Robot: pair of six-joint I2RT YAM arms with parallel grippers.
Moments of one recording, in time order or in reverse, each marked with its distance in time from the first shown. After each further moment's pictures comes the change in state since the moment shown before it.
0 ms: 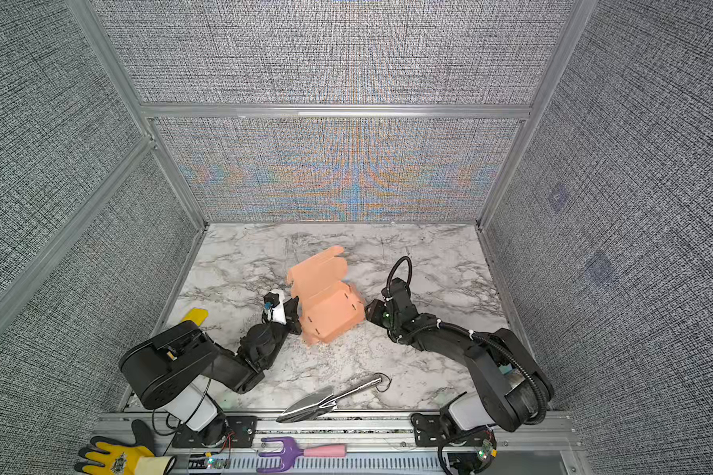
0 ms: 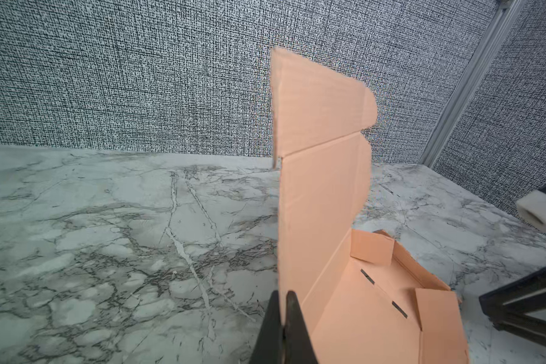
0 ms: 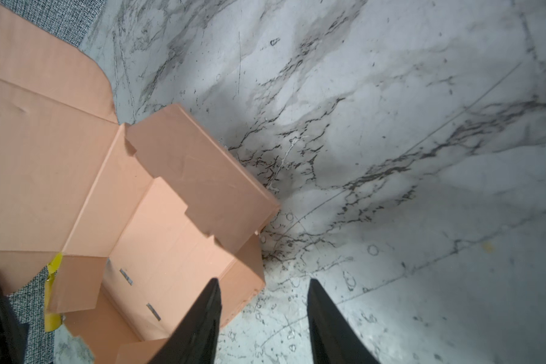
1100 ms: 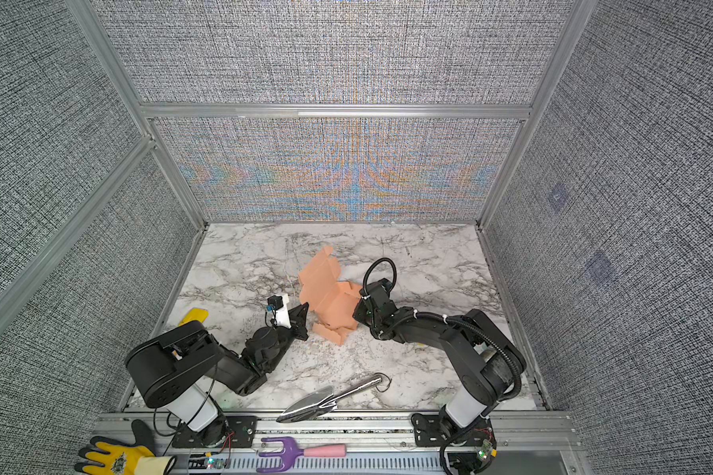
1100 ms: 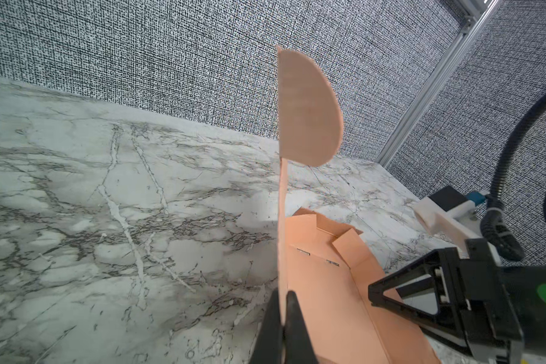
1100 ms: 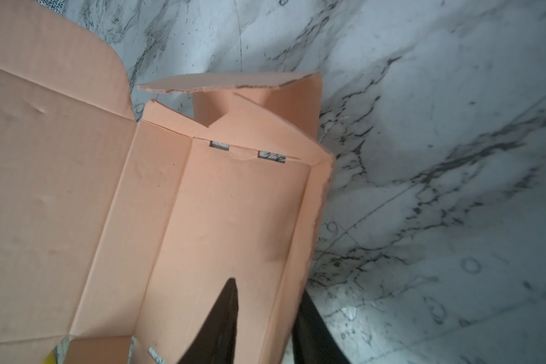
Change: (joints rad) left arm -0.063 0.022 0.000 -0.009 0.070 -0.180; right arm 0.103 0.192 0.166 -0.050 0.102 0.120
